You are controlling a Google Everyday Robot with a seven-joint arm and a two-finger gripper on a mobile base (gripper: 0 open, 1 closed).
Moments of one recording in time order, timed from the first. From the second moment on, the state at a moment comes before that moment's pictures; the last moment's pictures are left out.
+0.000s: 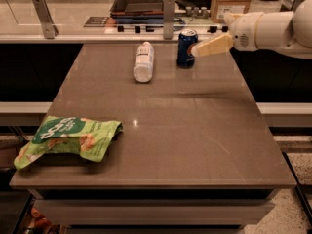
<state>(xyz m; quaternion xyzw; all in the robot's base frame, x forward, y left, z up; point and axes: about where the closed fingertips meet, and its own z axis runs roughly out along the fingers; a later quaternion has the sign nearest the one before) 0.723 -0.166 0.960 -0.39 0.71 0.17 0.56</state>
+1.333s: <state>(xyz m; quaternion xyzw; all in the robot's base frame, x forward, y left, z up) 0.799 -0.127 0.906 -0.38 0.69 0.27 0.56</state>
